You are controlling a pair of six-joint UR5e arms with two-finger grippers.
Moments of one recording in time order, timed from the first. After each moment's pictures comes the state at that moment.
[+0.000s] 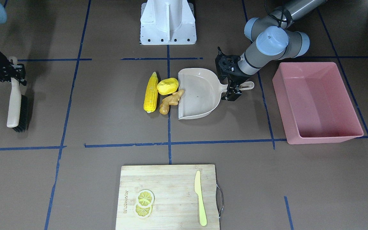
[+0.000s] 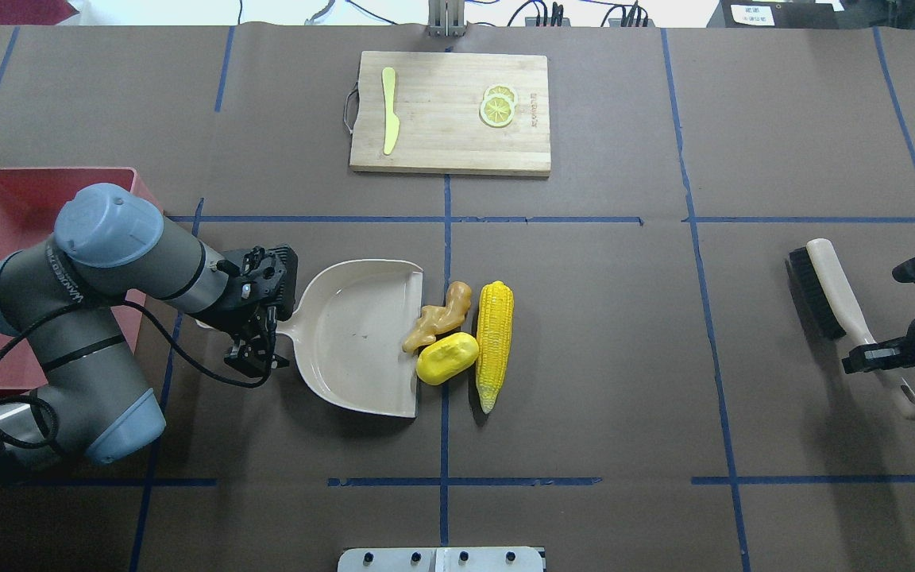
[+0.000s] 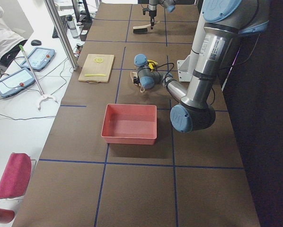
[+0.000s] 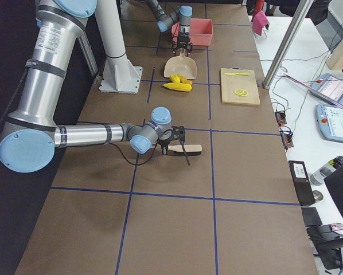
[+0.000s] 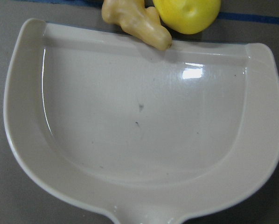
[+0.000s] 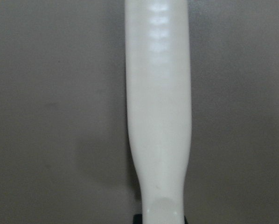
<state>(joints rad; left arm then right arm) -0.62 -1.93 -1.68 -2.09 -2.15 0.26 0.83 -1.88 1.83 -0.84 2.13 0.87</state>
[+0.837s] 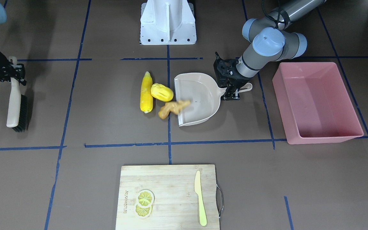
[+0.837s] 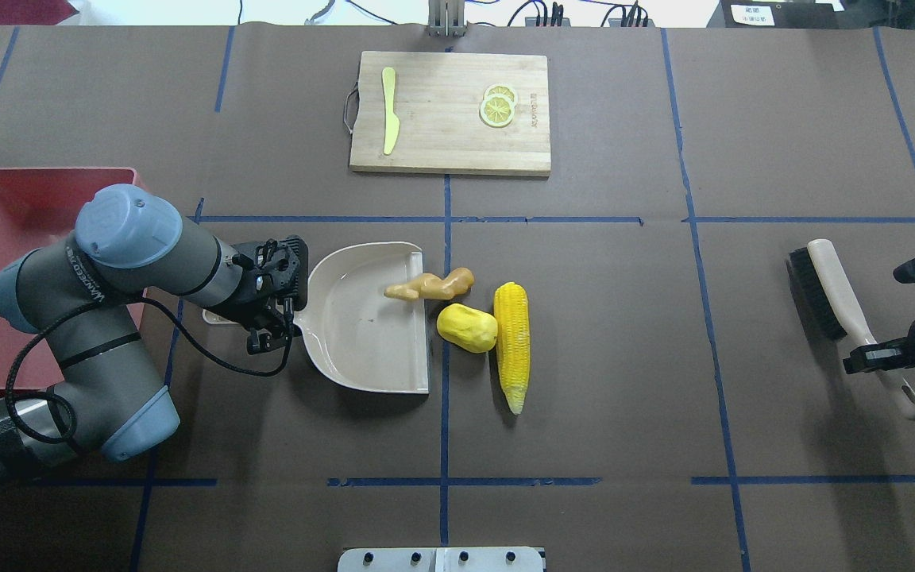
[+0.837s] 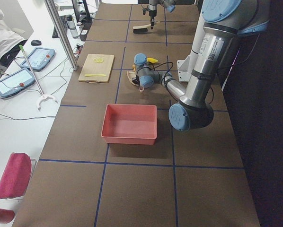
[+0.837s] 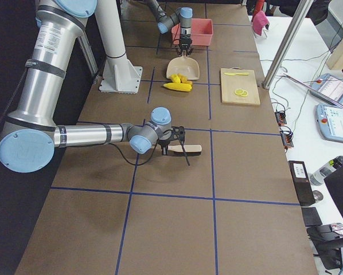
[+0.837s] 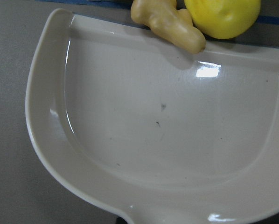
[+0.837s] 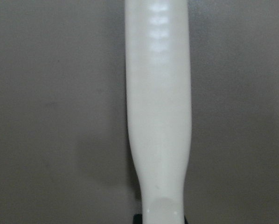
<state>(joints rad) -0.61 -1.94 -1.68 -2.07 -2.07 0.25 0.83 -1.88 1.83 -0.84 2.13 0.87</state>
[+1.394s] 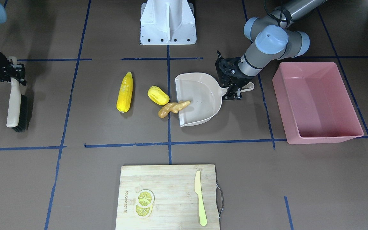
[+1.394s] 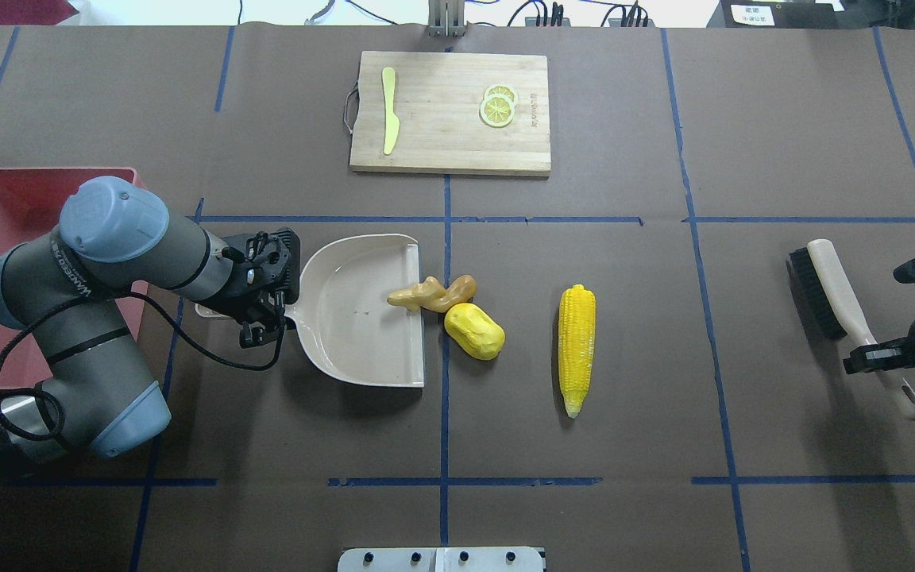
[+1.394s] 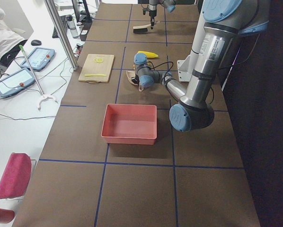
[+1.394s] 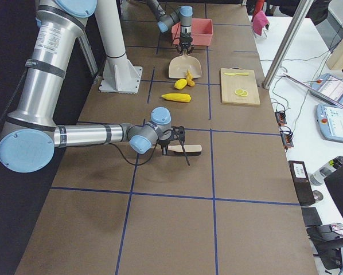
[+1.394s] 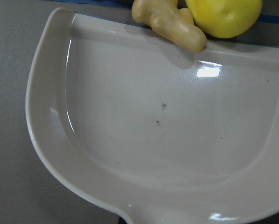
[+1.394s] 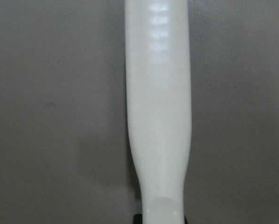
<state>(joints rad) -0.63 -1.92 -1.70 -2.07 -2.07 0.26 0.83 -1.88 1.83 -0.84 2.13 0.87</state>
